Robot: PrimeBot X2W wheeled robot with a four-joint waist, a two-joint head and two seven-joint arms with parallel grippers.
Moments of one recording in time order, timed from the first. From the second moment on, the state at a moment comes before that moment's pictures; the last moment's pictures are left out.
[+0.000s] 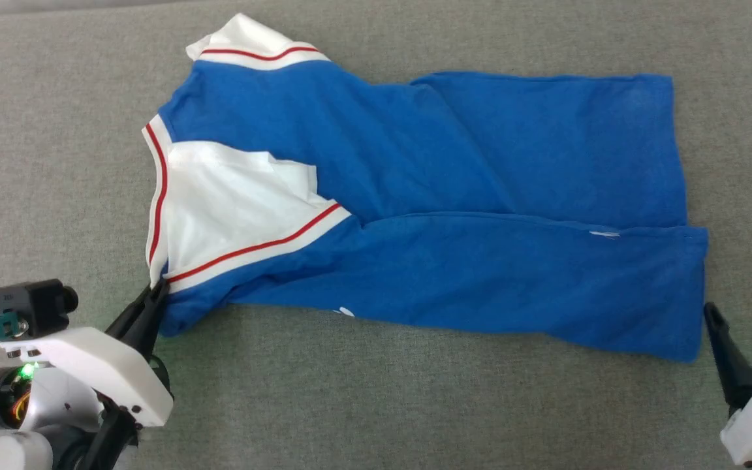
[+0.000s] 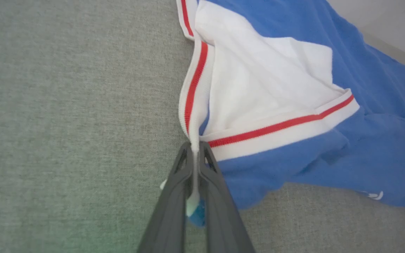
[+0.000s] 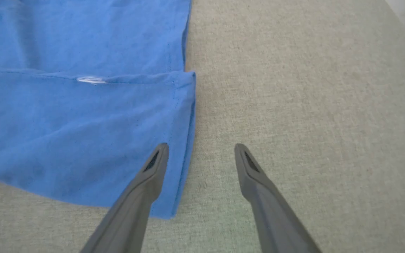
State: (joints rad) left arm -0.01 0.39 -0.02 -0.28 -0.64 0.11 0.45; right arm 0.14 -0.13 -0.24 -0.36 0.30 0.13 0.46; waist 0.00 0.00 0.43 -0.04
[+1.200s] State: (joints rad) left arm 0.09 0.36 0.03 -0.37 -0.79 0.06 0.41; right arm 0.13 -0.19 -0.24 -0.39 0.39 0.13 0.67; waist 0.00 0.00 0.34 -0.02
